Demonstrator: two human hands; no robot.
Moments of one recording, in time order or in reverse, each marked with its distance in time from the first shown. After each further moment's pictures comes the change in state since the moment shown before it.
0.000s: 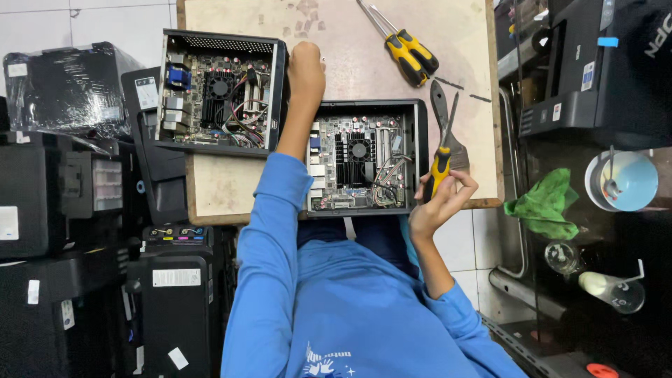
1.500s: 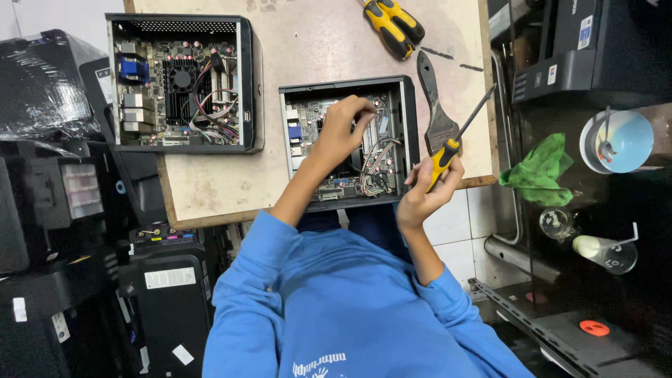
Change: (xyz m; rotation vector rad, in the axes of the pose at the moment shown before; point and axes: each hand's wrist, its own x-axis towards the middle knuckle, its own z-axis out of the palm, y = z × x) left_hand -0.133 0.071 -0.030 -0.743 -0.257 0.525; right_hand -0.002 0.030 -0.012 -0.224 0.048 -0.174
